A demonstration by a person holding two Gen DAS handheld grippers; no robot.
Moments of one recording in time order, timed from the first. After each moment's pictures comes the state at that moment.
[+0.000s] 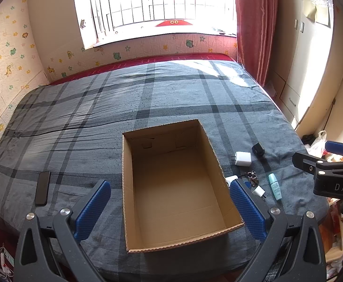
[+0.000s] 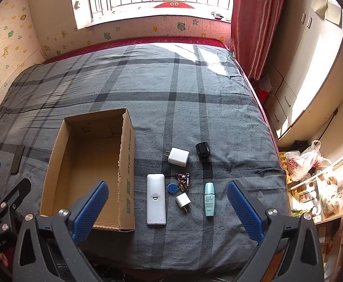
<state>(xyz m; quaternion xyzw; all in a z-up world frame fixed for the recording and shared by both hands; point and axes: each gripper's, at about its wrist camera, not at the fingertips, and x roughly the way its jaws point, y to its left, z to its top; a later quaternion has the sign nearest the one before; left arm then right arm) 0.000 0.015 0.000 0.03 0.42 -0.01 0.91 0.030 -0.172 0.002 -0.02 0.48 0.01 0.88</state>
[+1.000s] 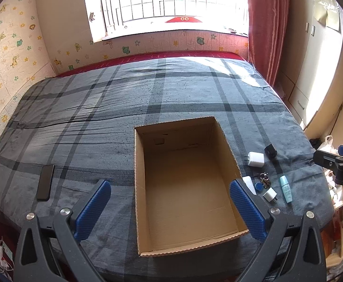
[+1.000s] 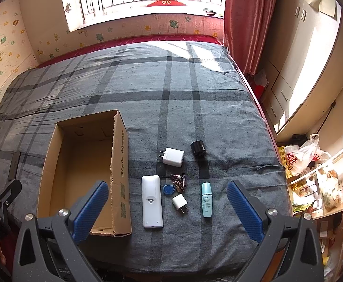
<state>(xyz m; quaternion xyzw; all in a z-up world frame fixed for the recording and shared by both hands) 0.015 0.050 -0.018 0.02 0.43 0.01 0.90 0.040 -0.184 -0.009 0.00 0.49 -0.01 0.87</state>
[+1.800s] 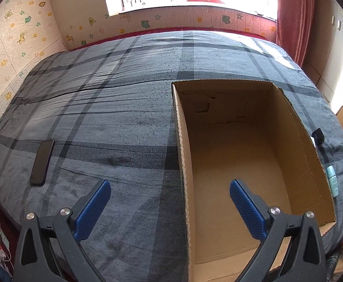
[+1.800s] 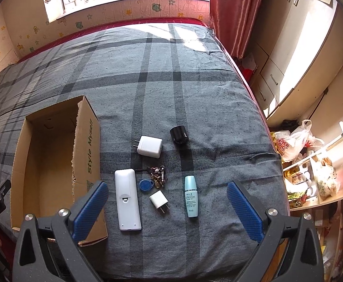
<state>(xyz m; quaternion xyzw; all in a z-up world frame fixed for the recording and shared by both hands) 0.049 0.121 -0.133 0.01 0.47 0.06 0.88 0.070 -0.218 -0.068 -0.01 0.53 -0.05 0.85</state>
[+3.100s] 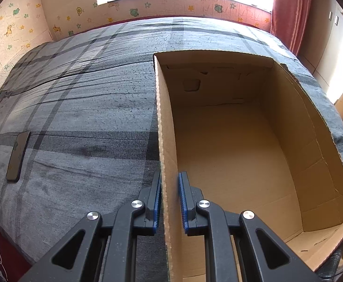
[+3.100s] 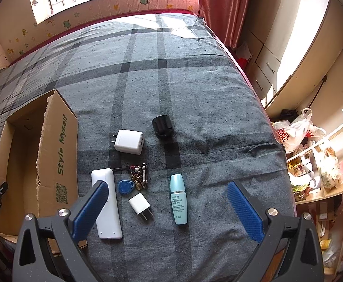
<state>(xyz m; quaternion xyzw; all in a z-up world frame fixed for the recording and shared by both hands) 0.066 0.113 -0.180 -0.01 0.50 0.02 0.87 0.084 -0.254 -0.112 0.01 0.53 -0.07 0.84</state>
